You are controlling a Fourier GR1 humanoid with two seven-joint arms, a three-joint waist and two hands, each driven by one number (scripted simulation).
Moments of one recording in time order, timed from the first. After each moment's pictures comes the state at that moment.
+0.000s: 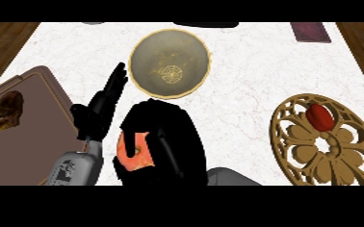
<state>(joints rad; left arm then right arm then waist) -0.19 0.07 -0.10 -1.48 -0.03 0.07 0.08 -0.57 0.00 0.82 -1.68 0.68 -0.46 0.58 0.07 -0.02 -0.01</state>
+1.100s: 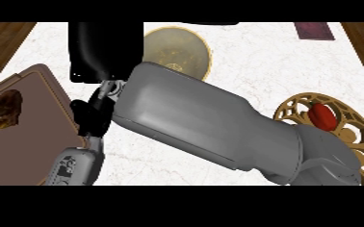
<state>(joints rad) -0.22 0.07 -0.09 -1.48 -0.03 0.07 0.08 -1.45 0.00 0.75 -1.03 0.57 -0.47 1.06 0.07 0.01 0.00</state>
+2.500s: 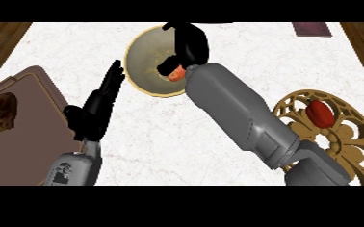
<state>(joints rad) -0.18 0.06 -0.09 -1.54 -0.05 0.08 0.10 -1.20 0.00 0.61 -0.55 0.23 -0.56 0.46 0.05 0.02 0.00</state>
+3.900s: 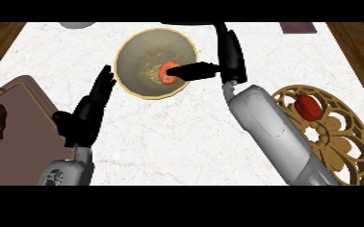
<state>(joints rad) -0.13 0.07 -0.05 -1.55 -0.05 0.07 0.09 -0.80 -0.10 0.35 -1.15 0.02 -0.54 0.20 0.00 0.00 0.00</state>
